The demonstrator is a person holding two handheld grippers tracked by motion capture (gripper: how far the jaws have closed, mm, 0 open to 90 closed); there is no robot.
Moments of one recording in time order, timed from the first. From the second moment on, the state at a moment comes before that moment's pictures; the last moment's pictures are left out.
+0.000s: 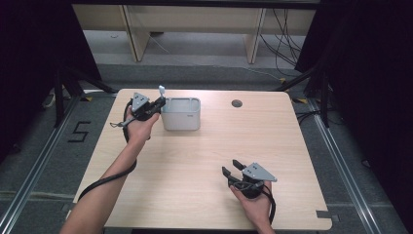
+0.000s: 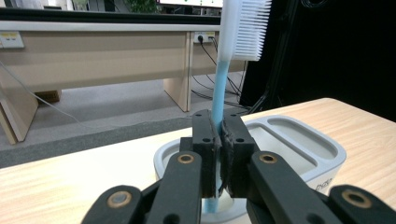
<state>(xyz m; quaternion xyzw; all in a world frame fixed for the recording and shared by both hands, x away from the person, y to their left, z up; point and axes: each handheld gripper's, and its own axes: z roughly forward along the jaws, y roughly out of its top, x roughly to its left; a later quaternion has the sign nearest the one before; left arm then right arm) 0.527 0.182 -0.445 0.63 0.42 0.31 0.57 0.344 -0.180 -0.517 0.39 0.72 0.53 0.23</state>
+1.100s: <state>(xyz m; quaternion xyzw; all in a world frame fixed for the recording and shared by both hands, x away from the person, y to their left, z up) 0.531 0.184 -0.456 0.64 0.44 0.30 0.55 0.344 -0.182 -0.516 0.38 0.73 0.52 0.24</state>
